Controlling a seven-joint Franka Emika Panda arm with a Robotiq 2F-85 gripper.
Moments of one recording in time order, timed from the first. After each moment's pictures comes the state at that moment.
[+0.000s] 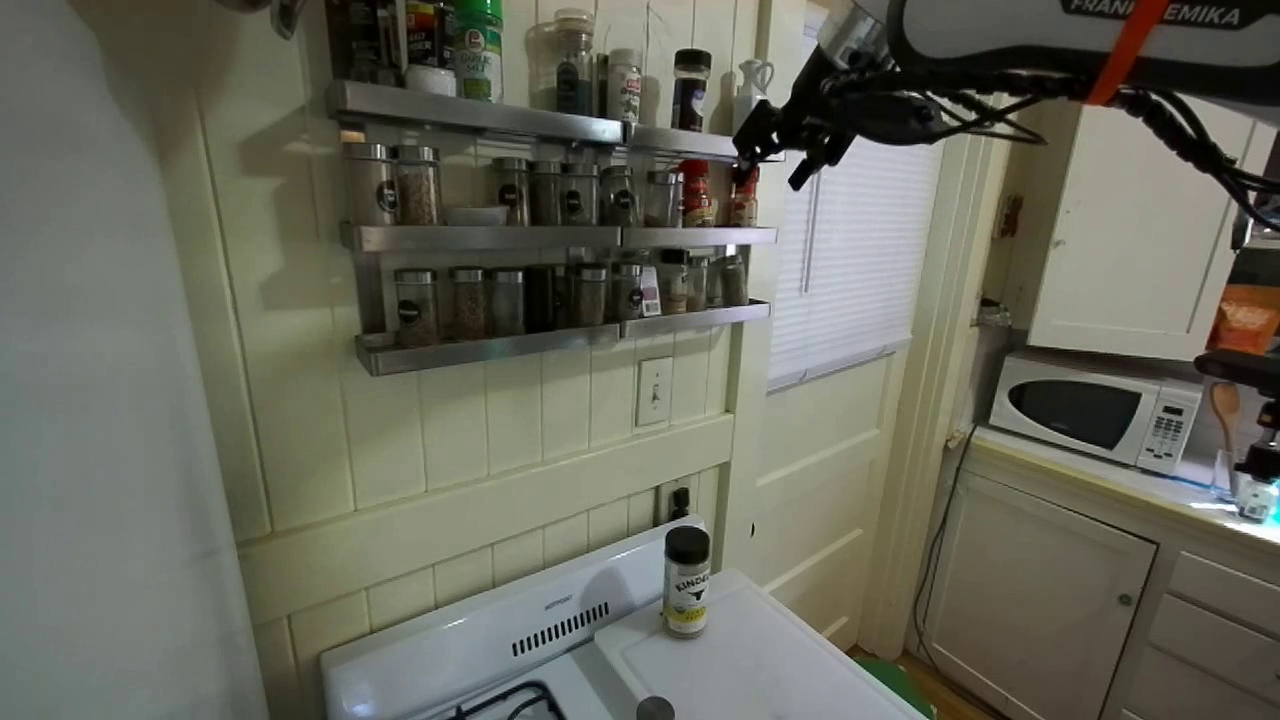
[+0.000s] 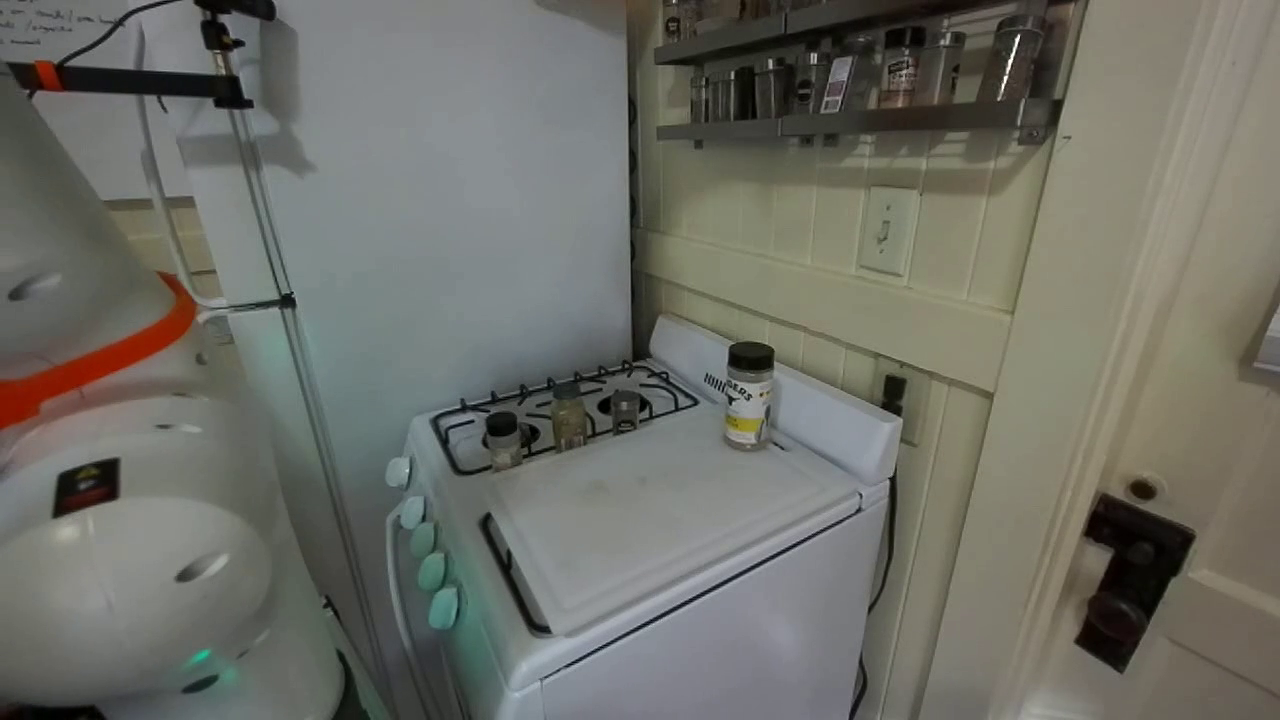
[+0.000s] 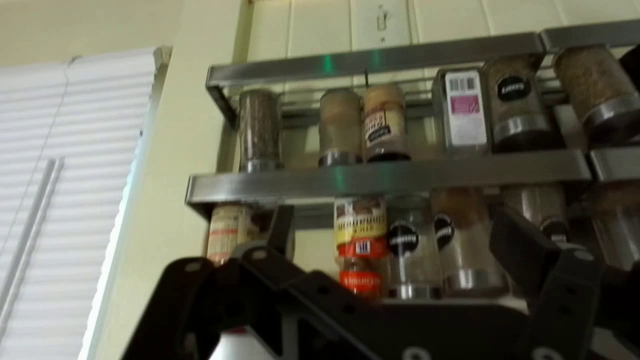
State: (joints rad) arm -0.13 -0.24 0.10 -1.48 -0.25 2.00 0.33
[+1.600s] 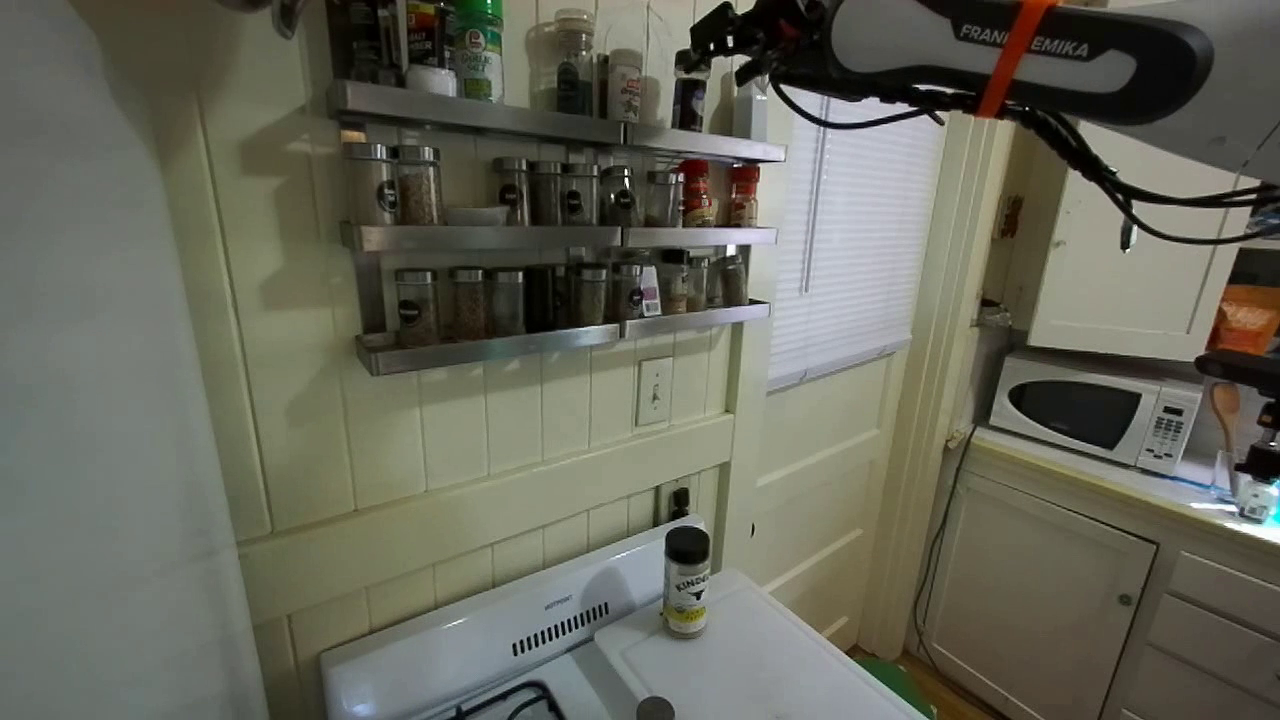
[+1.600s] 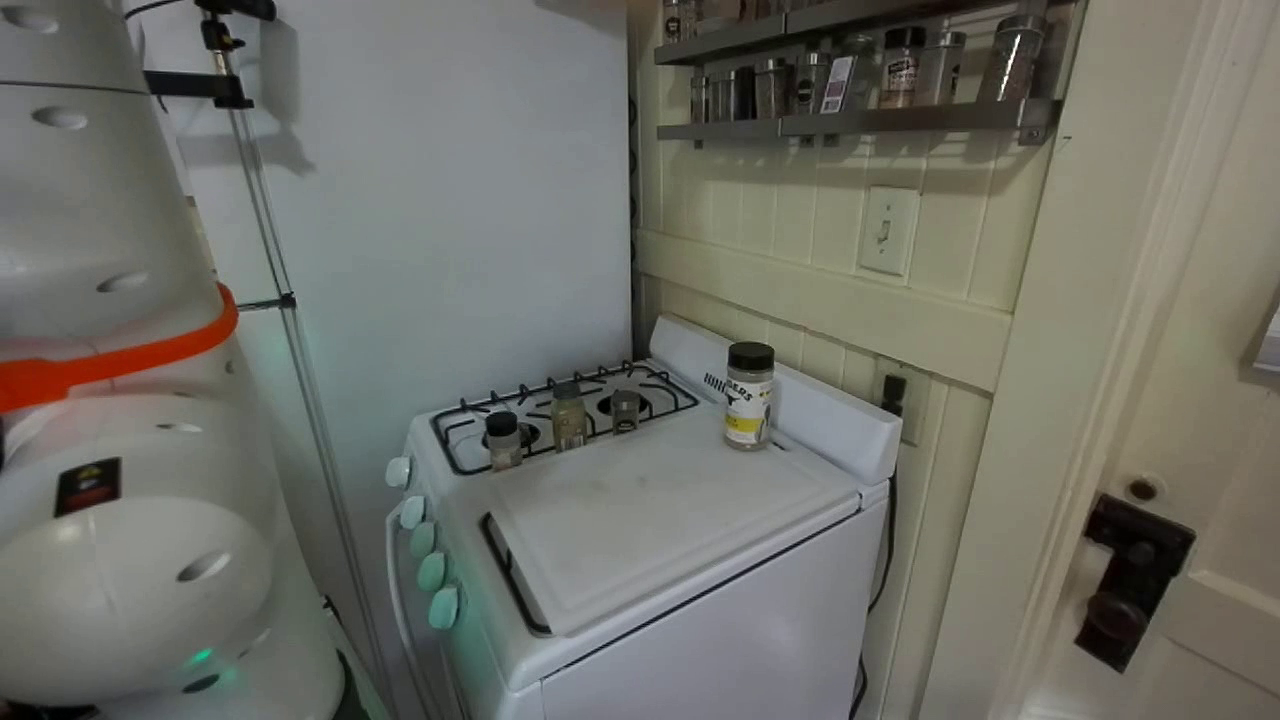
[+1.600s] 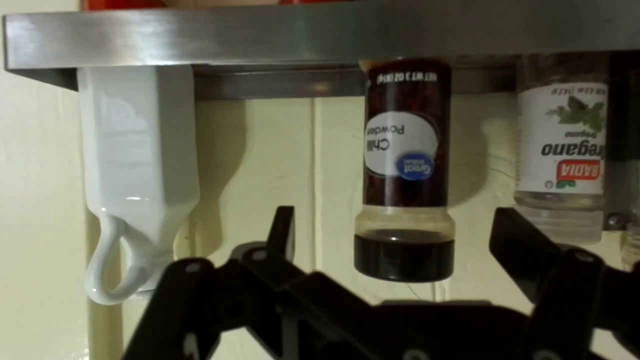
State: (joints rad) arm -0.13 -0.03 0.07 -1.23 -0.29 2.47 0.29
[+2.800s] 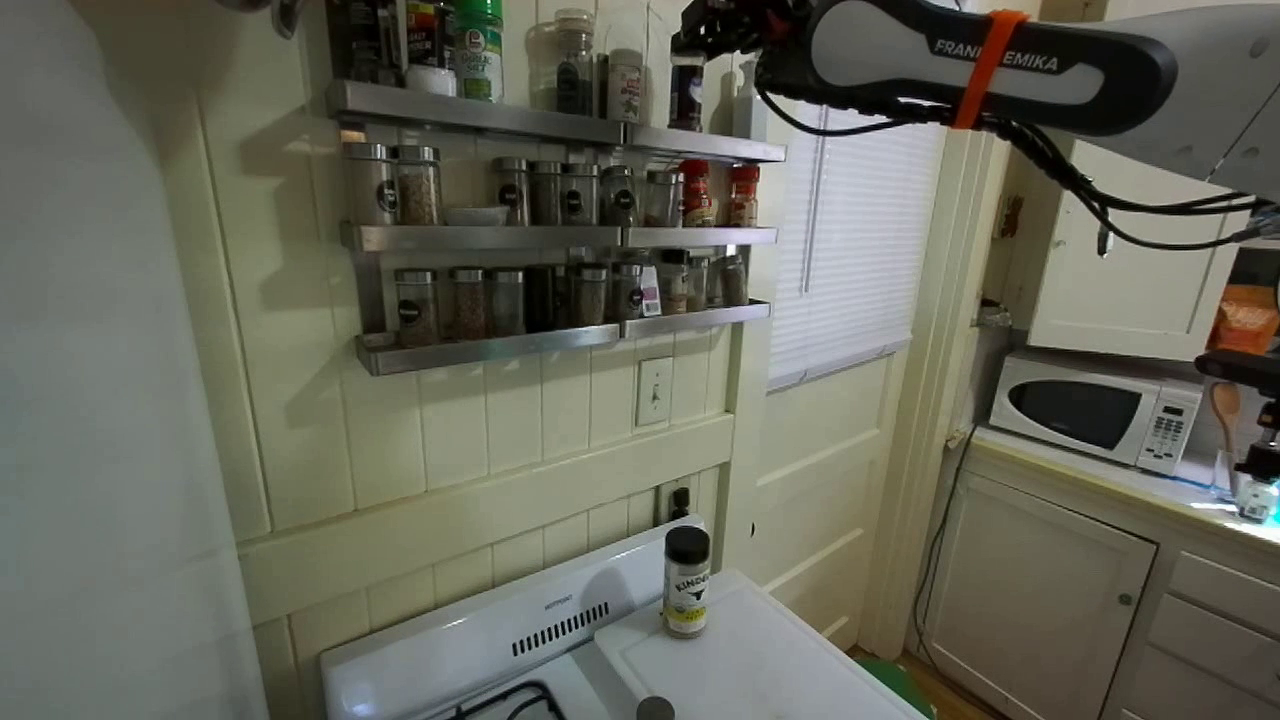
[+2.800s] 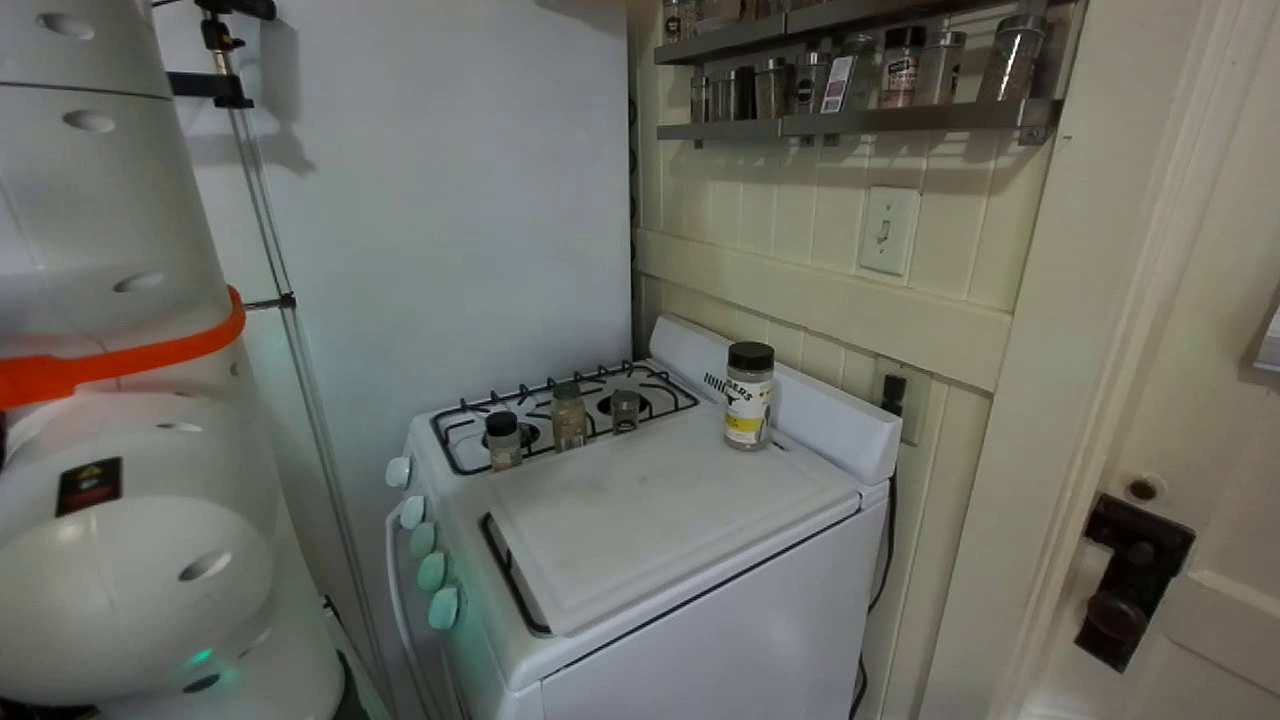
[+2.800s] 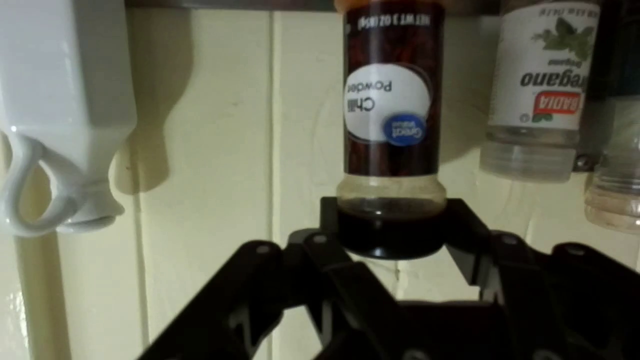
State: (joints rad) arm -0.12 0.01 0.08 -1.21 -0.29 2.63 0.23
